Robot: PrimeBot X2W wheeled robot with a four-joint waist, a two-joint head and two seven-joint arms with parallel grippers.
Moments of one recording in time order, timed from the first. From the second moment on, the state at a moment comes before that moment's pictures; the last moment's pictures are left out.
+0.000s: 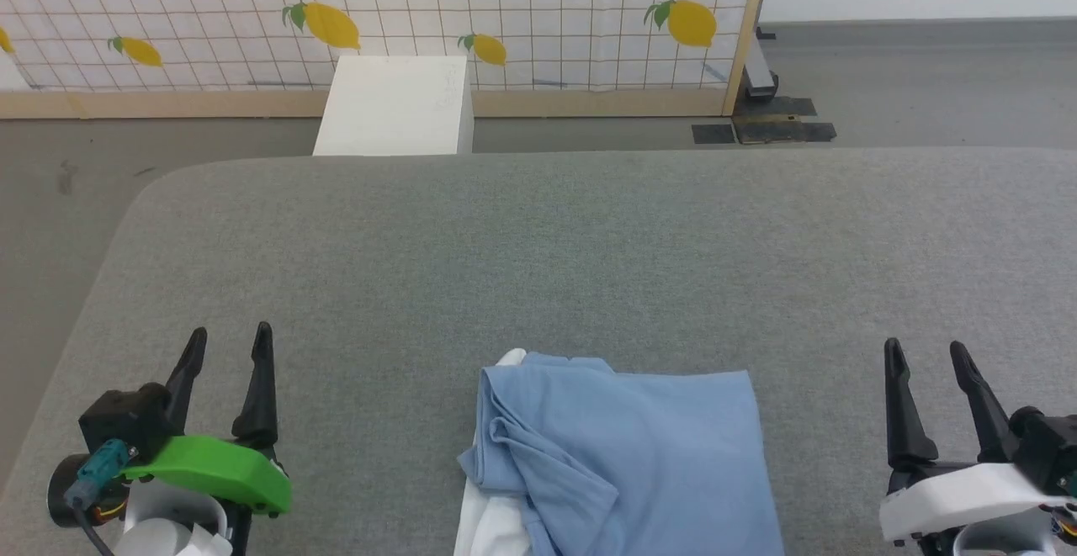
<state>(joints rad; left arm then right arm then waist) -0.07 0.35 -0.14 0.19 -0.48 0.00 -0.25 0.06 -0.06 -0.13 0.07 0.19 0.13 -0.18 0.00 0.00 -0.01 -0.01</state>
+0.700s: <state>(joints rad) -0.07 0.36 -0.15 0.20 -0.51 0.00 -0.23 0.06 -0.05 -0.13 0.09 0.19 0.13 -0.15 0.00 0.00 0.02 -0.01</state>
